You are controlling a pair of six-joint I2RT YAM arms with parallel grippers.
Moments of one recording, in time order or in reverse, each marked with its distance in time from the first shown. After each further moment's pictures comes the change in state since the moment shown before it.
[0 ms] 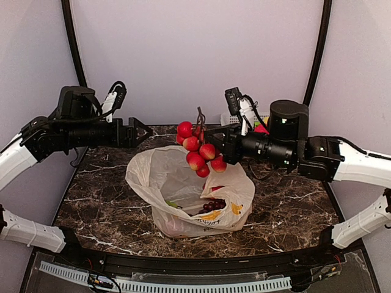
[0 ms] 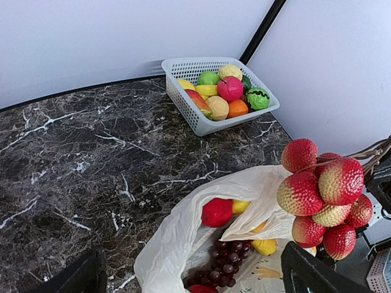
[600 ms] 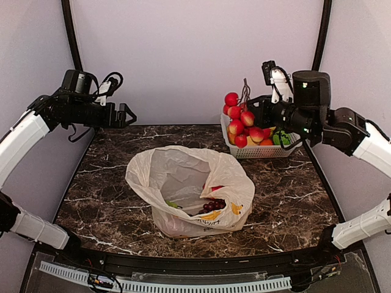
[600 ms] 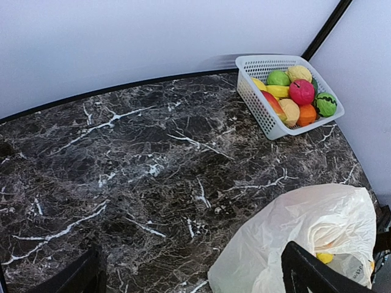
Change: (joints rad) left arm 0.352 0.235 0.248 -0.180 0.177 0.230; right arm -0.169 -0.061 0.217 -0.379 0.281 -0.034
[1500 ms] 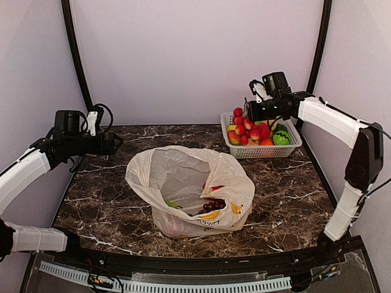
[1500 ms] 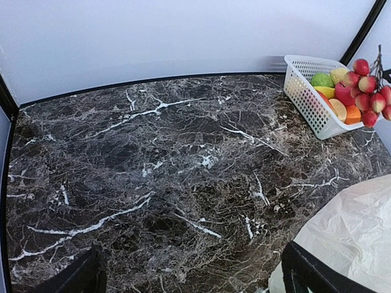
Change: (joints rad) left arm 0.208 -0.220 -0.557 0.418 0.040 0.100; right arm -0.537 0.551 0.256 -0.094 -0.385 -0.108
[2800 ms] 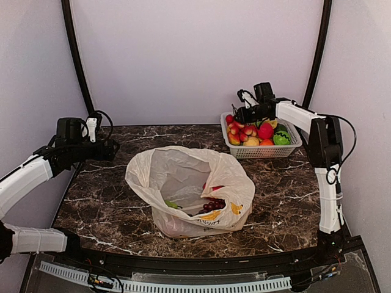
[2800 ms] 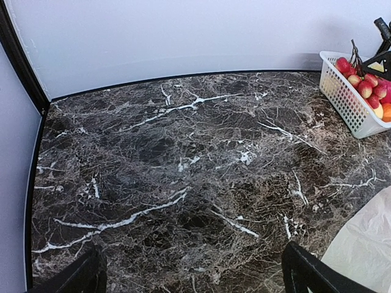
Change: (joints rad) left arm 0.001 -0.023 -0.110 0.096 -0.142 0.044; right arm -0.134 0.546 0.435 0.062 -0.333 -0.135
